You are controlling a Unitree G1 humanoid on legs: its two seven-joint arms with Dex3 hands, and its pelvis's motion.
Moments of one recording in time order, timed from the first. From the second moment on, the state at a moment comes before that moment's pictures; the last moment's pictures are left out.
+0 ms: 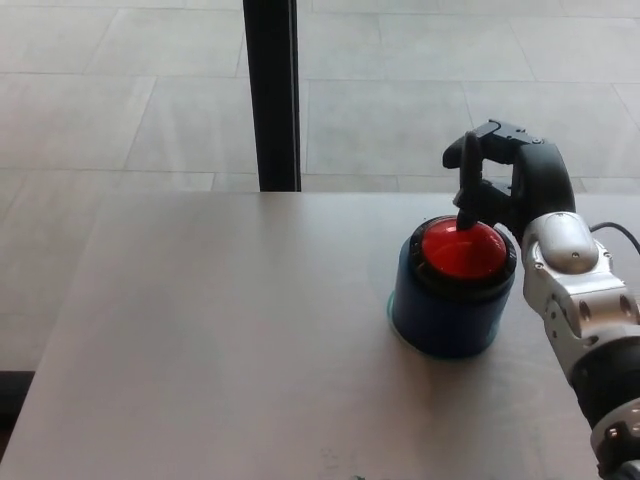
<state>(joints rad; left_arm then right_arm) -0.23 0.61 0.54 1.21 -0.24 0.04 0.08 -0.91 -0.16 0.01 0.87 0.05 0.02 -0.12</state>
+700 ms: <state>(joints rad) -0.24 0.62 0.52 1.21 -0.24 0.04 0.08 -0.86 -0.19 0.11 0.86 -0.07 -0.09 -0.14</state>
